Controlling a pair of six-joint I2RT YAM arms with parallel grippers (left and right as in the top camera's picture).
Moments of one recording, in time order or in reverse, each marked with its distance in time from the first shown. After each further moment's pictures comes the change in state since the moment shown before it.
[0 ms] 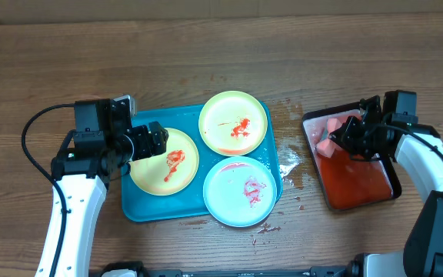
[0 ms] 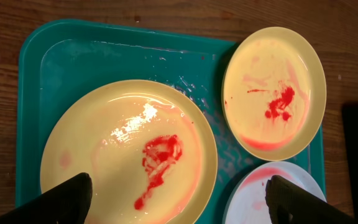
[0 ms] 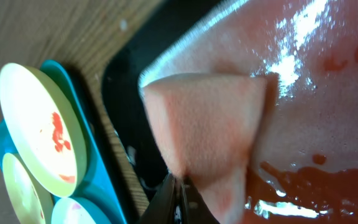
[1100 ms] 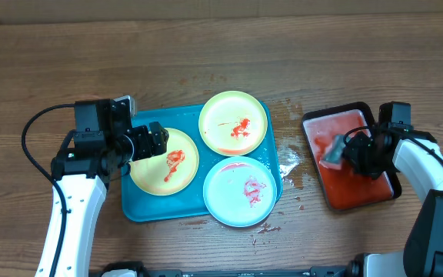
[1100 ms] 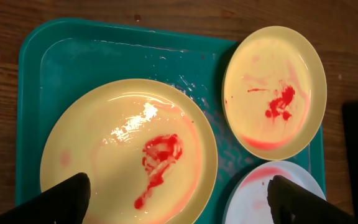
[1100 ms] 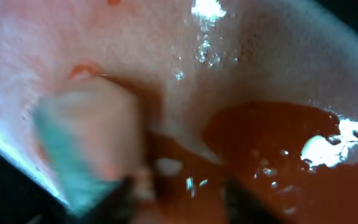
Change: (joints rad) left arm 0.000 0.000 0.000 -0.003 0.000 0.000; right arm -0.002 0.000 -0.054 -0.103 0.336 0.266
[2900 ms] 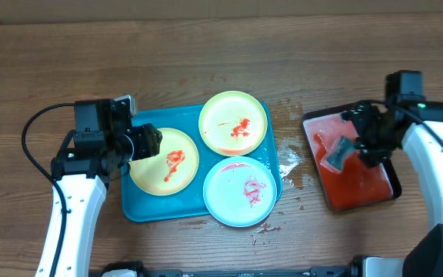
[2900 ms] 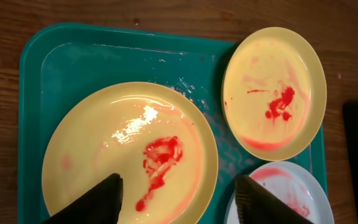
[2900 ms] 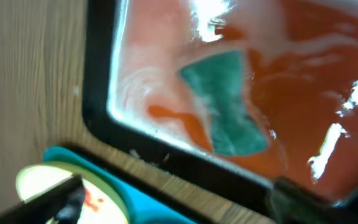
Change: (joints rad) left arm 0.000 0.000 0.001 0.008 -0.001 0.018; right arm 0.102 -0.086 0.297 -0.317 0.010 0.410
